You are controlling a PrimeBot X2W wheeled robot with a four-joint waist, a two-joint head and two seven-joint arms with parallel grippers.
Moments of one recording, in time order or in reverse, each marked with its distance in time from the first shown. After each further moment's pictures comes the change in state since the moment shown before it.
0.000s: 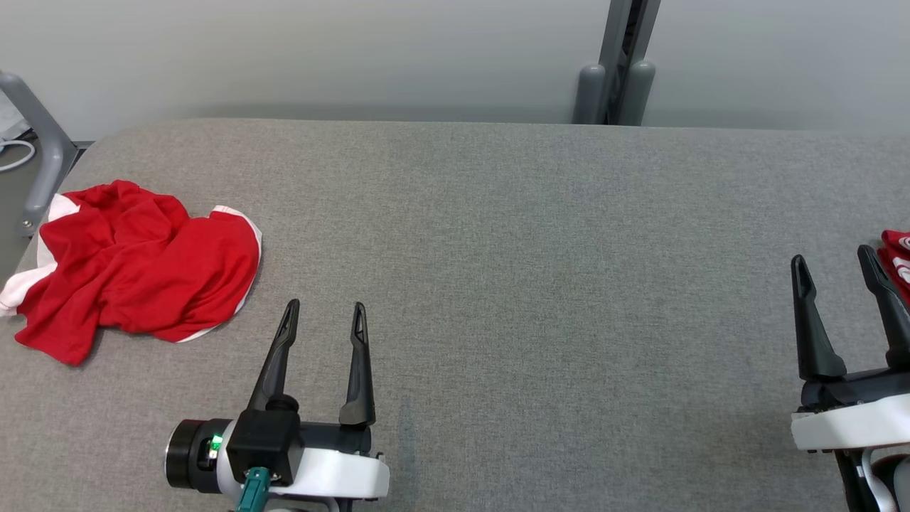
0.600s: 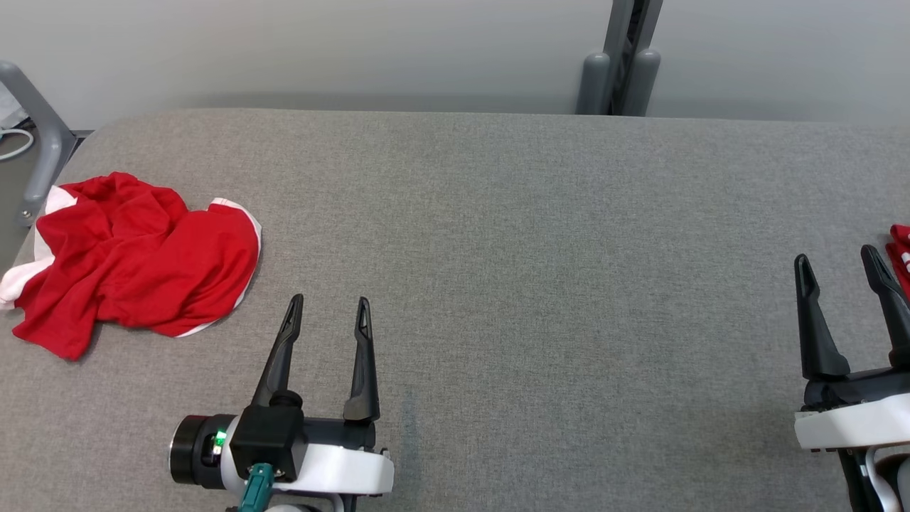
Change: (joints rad) left arm -0.015 0.000 -0.014 -0.001 -0.009 0.012 0.000; right arm -0.002 -0.005 0.001 0.005 0.016 0.000 0.000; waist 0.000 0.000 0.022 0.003
